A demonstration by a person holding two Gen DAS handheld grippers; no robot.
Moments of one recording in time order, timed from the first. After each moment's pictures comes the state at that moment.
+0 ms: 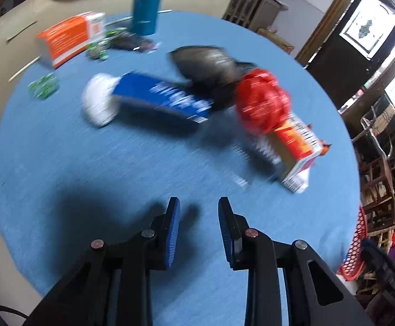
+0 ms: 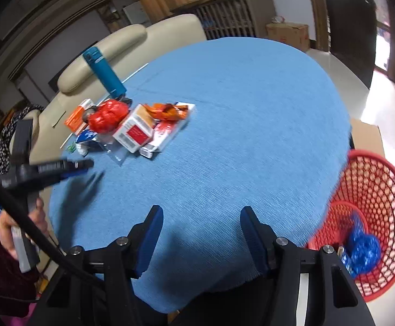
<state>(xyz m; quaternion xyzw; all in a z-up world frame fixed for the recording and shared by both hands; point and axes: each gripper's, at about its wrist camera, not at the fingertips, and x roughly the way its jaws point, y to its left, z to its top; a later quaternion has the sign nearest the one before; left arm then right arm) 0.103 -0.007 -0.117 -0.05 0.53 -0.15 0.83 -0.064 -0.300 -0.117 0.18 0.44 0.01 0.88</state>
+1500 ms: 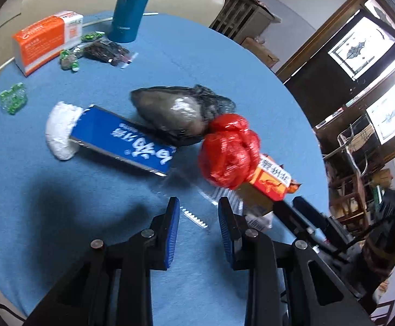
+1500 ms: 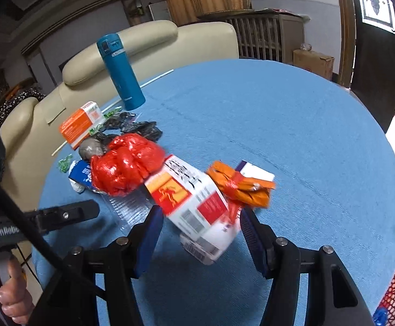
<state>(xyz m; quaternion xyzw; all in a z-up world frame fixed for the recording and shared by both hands) 0.154 -0.030 -0.106 -0.13 0.53 -0.20 0.81 0.085 -0.223 -0.118 0.11 0.41 0.02 0.90</state>
